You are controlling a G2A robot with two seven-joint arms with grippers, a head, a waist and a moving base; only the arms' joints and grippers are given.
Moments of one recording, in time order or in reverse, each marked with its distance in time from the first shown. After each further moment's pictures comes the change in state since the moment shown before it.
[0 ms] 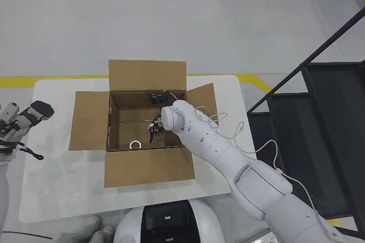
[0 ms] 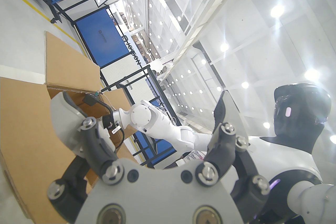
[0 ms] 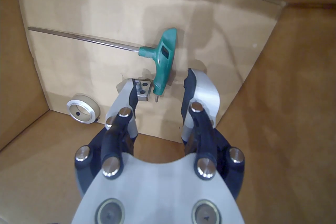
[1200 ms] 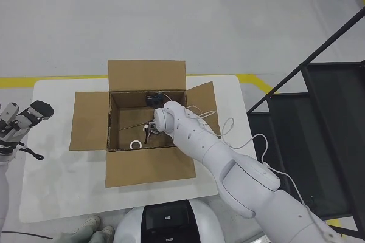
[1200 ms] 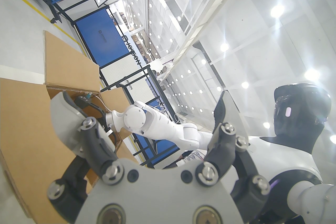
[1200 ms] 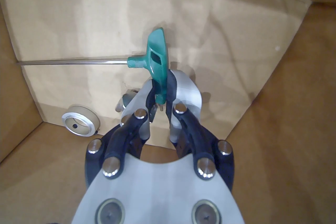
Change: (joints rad) left arm 0.000 0.000 0.000 0.000 0.000 0.000 0.000; right arm 0.083 -0.128 -0.043 0.257 0.039 -0.033 -0.100
